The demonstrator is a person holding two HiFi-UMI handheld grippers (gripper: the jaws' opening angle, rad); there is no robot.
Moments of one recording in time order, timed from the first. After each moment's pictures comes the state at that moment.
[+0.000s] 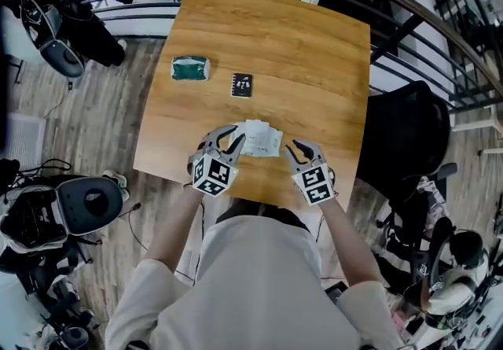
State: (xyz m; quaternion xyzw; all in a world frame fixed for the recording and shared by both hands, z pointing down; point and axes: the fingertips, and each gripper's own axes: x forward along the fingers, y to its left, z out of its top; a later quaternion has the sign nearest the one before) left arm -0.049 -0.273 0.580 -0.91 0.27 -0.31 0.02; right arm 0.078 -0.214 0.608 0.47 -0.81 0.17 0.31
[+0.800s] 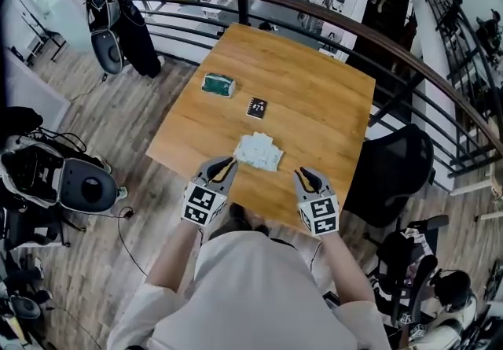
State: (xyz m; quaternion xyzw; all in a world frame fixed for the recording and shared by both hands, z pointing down) left arm -0.089 -0.135 0.463 -0.89 0.42 -0.18 -0.08; right arm 0.090 -0.118 0.492 0.47 -0.85 0.10 0.23
